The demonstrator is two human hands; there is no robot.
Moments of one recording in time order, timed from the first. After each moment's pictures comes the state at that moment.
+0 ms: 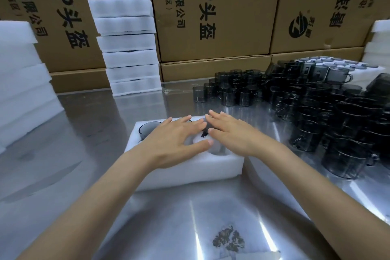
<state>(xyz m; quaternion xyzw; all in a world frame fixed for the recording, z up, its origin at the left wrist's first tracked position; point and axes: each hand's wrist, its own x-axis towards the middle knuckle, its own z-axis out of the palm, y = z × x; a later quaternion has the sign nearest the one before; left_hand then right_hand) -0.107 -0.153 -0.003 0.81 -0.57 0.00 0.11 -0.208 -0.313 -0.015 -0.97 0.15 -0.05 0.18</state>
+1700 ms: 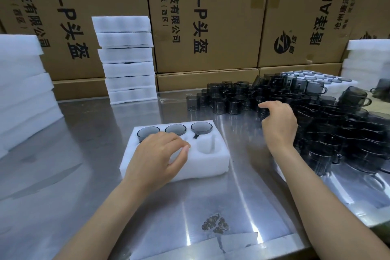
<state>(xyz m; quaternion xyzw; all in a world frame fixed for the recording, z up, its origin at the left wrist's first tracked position) -0.142 -0.115 -0.023 0.73 -0.57 0.26 0.28 -0.261 -0.376 -0.015 -0.79 0.39 -0.48 0.07</state>
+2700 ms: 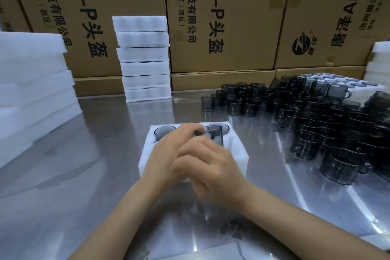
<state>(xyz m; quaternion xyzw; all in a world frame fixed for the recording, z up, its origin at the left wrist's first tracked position) -0.128 -0.115 -0.028 0.74 -0.55 0.12 0.37 -0.231 -0.204 -0.024 -0.82 -0.23 -0.53 0.08</state>
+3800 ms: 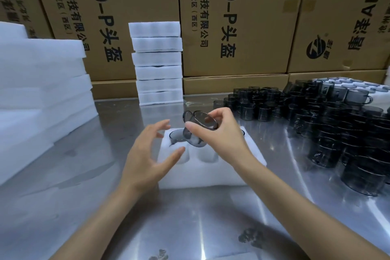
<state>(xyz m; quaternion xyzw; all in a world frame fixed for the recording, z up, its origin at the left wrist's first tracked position) -0.096 -0.058 -0.029 0.72 -0.45 0.20 0.48 -0.186 -0.216 0.008 -0.77 0.15 -0.34 0.52</state>
